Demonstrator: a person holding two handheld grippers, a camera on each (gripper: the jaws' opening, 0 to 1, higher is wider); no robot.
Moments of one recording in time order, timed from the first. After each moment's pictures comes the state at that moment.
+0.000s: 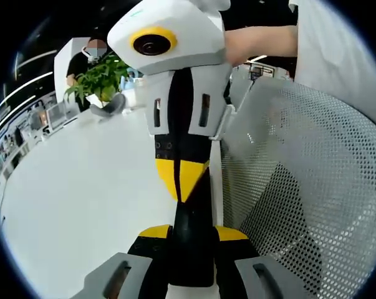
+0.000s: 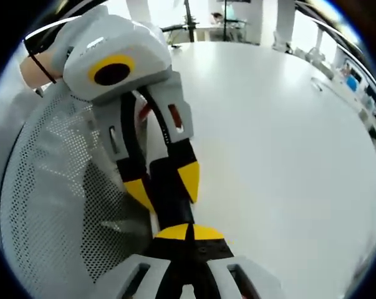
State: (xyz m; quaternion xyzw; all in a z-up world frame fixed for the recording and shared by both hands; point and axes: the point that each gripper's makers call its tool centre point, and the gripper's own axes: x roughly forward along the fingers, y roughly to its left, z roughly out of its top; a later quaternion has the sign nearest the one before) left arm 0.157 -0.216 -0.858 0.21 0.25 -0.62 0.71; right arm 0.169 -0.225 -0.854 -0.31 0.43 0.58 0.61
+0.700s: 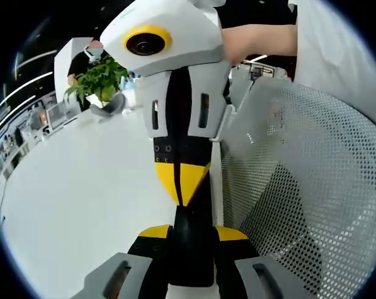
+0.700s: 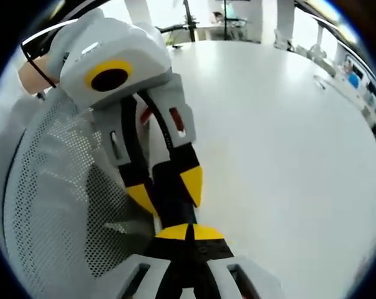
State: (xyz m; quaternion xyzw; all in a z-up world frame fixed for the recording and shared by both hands) left arm 0.157 -0.216 -0.858 0.21 0.25 -0.62 0.71; right arm 0.167 -0.220 -0.854 -0.30 0.44 0.59 0.61
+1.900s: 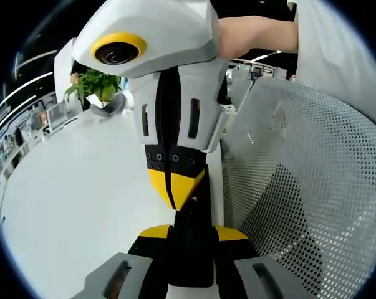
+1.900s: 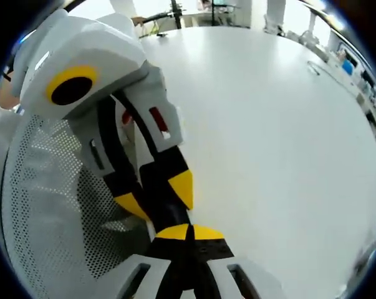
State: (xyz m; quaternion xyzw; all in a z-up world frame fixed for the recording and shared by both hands) left arm 0.158 -0.217 -0.857 0.21 0.25 -0.62 0.71; right arm 0.174 -0.218 -0.859 -0.32 0.48 0.54 0.61
